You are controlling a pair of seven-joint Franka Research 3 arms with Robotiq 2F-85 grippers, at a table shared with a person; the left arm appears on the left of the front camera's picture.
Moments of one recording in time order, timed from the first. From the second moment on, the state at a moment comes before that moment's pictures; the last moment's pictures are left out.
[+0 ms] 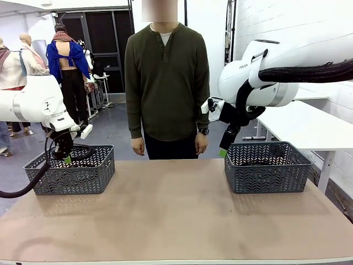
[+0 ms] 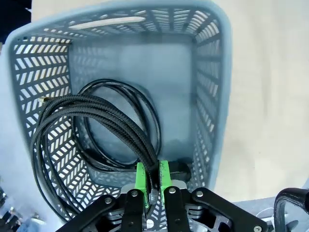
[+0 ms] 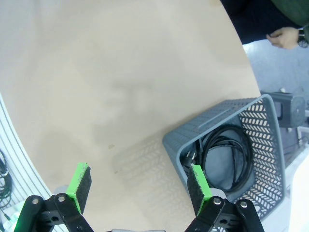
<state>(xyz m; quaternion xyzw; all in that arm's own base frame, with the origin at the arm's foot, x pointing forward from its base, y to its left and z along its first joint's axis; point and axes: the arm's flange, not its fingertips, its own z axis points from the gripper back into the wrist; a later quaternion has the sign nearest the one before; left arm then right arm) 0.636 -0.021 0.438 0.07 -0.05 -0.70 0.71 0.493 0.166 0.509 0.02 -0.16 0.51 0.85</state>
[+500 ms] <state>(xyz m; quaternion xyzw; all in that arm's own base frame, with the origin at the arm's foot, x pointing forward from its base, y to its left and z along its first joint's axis) 0.641 -0.021 0.436 0.09 -0.06 -0.70 0.71 0.493 0.166 0.509 0.02 -0.16 0.51 0.85</state>
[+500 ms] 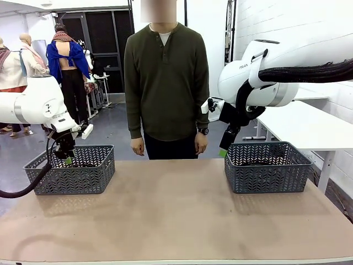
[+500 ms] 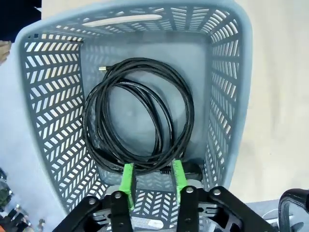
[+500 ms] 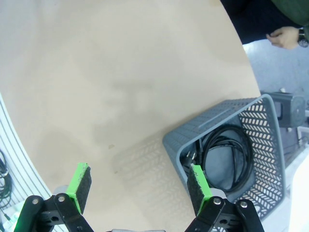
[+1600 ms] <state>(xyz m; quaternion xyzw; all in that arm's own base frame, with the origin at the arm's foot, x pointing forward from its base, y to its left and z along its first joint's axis) 0.627 -0.032 0.457 0.05 -0.03 -0.70 0.71 0.493 0.166 0.509 0.02 -0.16 0.51 0.85</state>
